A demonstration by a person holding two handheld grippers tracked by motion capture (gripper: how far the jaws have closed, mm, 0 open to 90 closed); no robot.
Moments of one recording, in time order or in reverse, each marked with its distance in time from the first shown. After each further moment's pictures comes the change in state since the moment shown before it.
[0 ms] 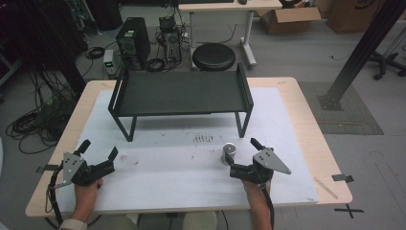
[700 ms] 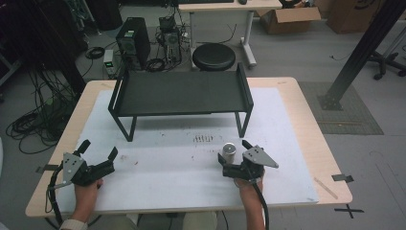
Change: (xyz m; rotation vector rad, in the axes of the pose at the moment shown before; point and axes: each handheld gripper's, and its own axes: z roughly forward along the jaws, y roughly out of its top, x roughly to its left) left arm 0.000 0.000 0.000 -0.005 -0.001 0.000; right arm 0.006 -0.016 0.024 0.103 0.025 0.021
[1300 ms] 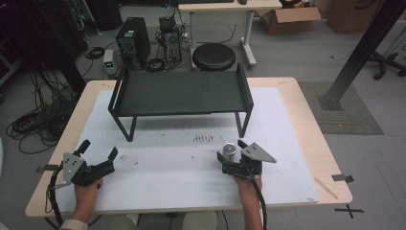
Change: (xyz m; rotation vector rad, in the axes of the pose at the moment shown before) left arm 0.000 0.000 0.000 -0.002 0.000 0.000; right arm -0.003 0.001 0.007 0.063 0.032 0.019
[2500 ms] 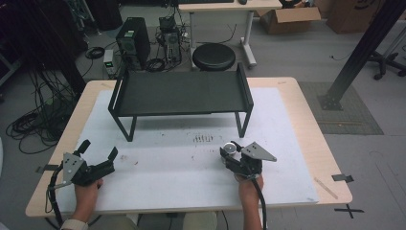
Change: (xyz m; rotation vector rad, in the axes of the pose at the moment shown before) left arm 0.000 0.000 0.000 0.001 0.000 0.000; right arm -0.003 0.001 0.000 0.005 0.022 0.018
